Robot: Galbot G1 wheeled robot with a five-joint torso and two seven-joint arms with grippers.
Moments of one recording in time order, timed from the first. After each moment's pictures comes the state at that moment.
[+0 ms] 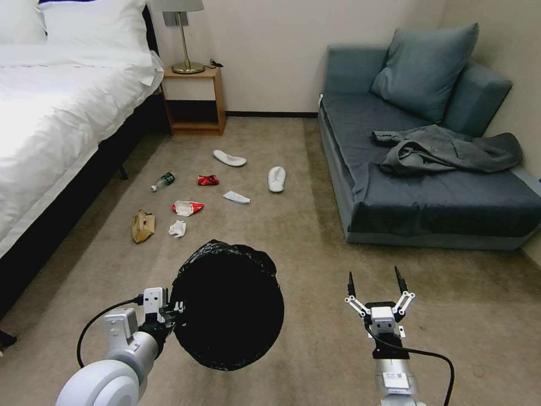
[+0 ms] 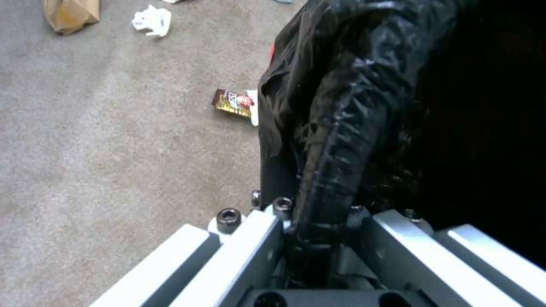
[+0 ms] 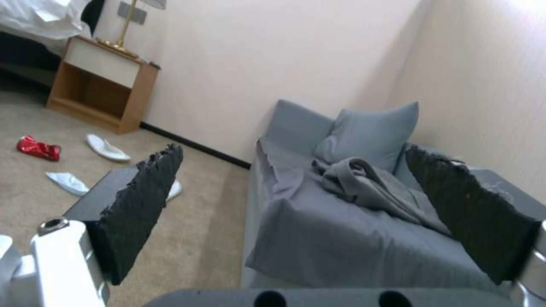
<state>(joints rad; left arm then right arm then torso) 1.63 -1.20 -0.58 -2.31 -0.68 0.65 -0.28 -1.64 1.61 0.60 1.89 -0.44 0.52 0.16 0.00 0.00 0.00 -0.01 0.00</state>
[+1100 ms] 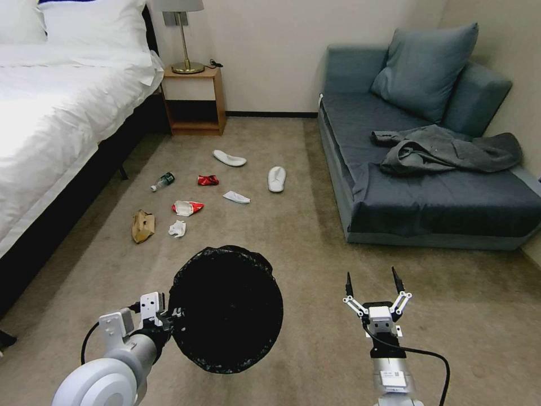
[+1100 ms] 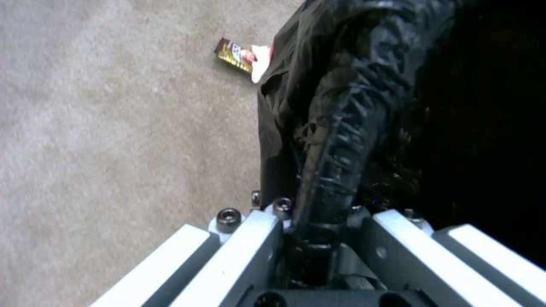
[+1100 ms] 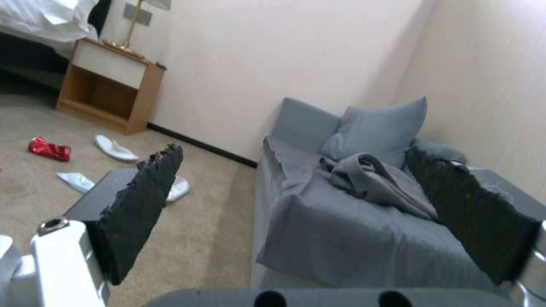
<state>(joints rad) 1.64 -1.23 -0.59 -2.37 -0.95 0.74 -0.51 -1.62 1.61 0.59 1.86 -0.43 0.54 0.15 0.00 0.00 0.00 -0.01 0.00</state>
